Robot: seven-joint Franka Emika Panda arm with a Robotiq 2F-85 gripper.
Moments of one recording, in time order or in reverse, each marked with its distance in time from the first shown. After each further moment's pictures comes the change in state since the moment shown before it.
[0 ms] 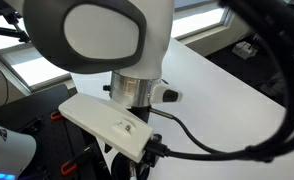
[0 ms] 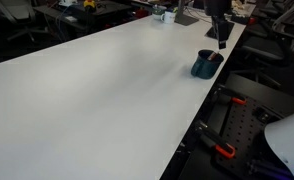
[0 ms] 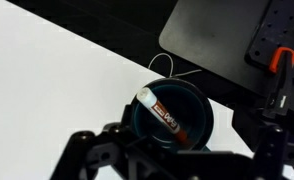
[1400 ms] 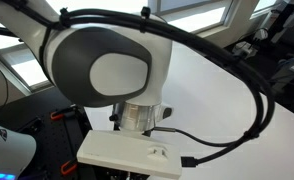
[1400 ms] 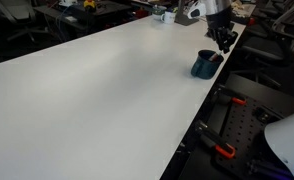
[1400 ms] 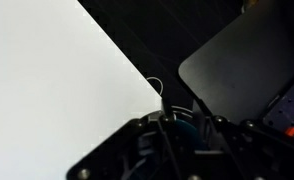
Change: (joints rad) arm -0.040 0.122 -0.023 0.014 -0.162 0.043 -0.330
